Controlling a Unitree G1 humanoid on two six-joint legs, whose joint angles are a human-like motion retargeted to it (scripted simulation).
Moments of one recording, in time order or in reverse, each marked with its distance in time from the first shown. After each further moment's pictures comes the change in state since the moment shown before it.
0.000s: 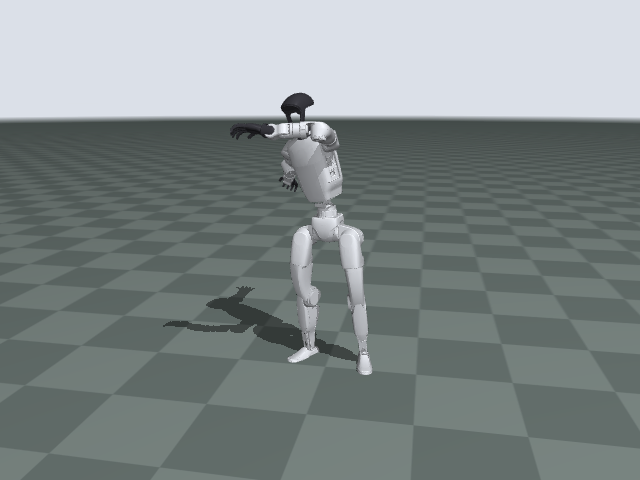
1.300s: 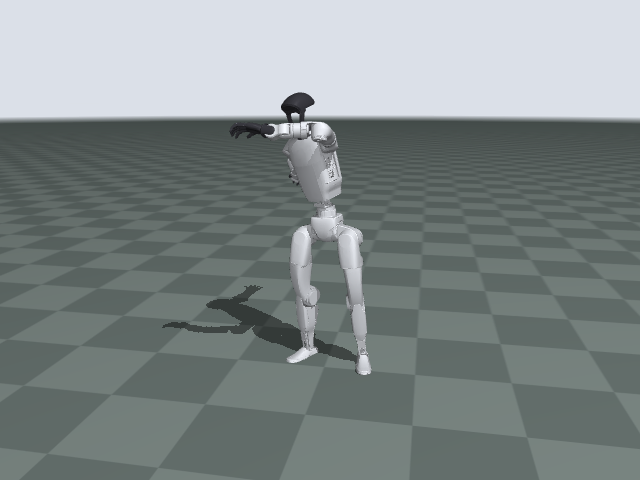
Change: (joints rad) left arm -0.034 0.102 -0.066 -0.018 0.003 0.003 0.030; right arm 0.055 0.077 -0.036 -0.075 0.010 0.002 -0.022; waist -0.017 -0.031 0.005; left_leg 0.003 0.003 0.044 -0.007 -0.004 0.009; right_leg -0.030 0.003 0.042 0.004 0.013 0.025
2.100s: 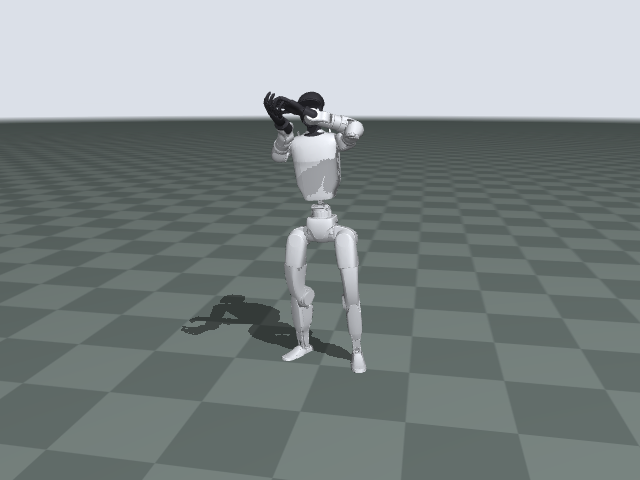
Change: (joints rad) left arm 0.170 -0.325 0.325 0.034 0.076 0.085 -0.020; right arm -2.149 0.655 1.004 -0.656 0.307 -0.403 -0.066; waist 0.467 -0.064 -0.205; left_leg -0.012 -0.010 -0.145 0.051 -0.026 0.026; right_leg 0.107 -0.013 -0.142 0.002 -0.026 -0.085
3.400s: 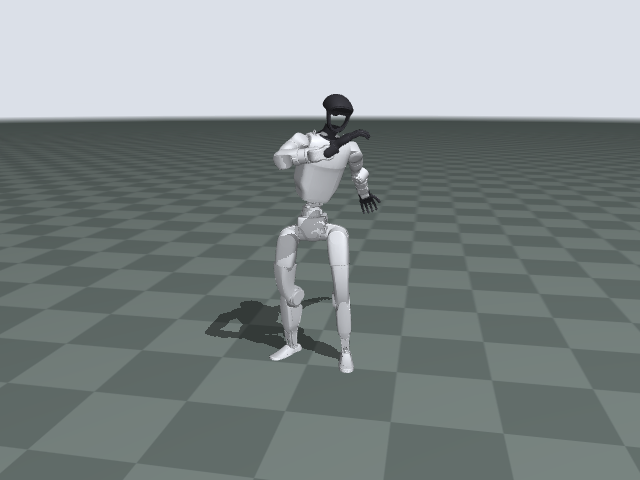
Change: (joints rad) left arm 2.187 -0.112 1.653 1.433 -1.066 0.058 -0.172; right arm 0.344 -0.775 0.339 -0.904 -1.313 0.123 -0.006; waist 0.512 -0.289 0.306; left_leg -0.068 -0.050 -0.144 -0.034 0.031 -0.015; right_leg 0.008 -0.025 -0.163 -0.012 0.018 0.089
